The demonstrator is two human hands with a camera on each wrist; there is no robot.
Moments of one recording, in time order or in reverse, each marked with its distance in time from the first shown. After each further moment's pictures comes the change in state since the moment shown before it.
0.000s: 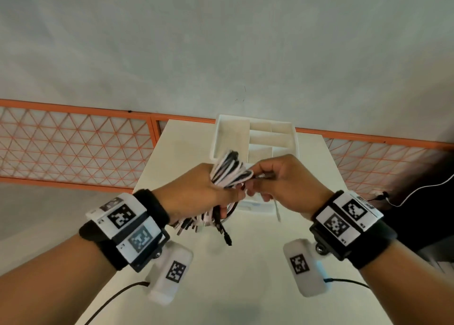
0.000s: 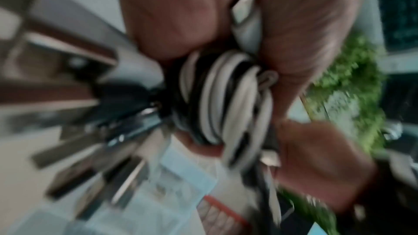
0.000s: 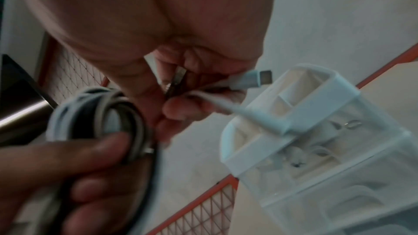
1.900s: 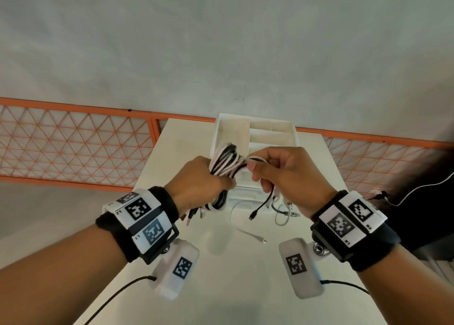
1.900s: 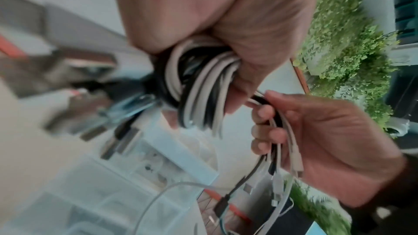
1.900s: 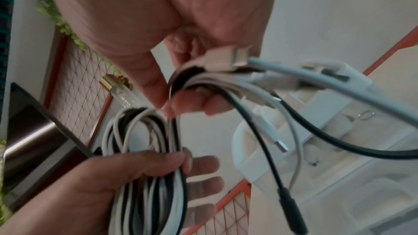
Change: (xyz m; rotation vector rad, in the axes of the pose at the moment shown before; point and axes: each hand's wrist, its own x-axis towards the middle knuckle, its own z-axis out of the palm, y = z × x) left_hand 0.013 -0.004 0.002 0.120 0.264 -0.169; right_hand -0.005 -0.010 0.002 0.100 0.194 -0.032
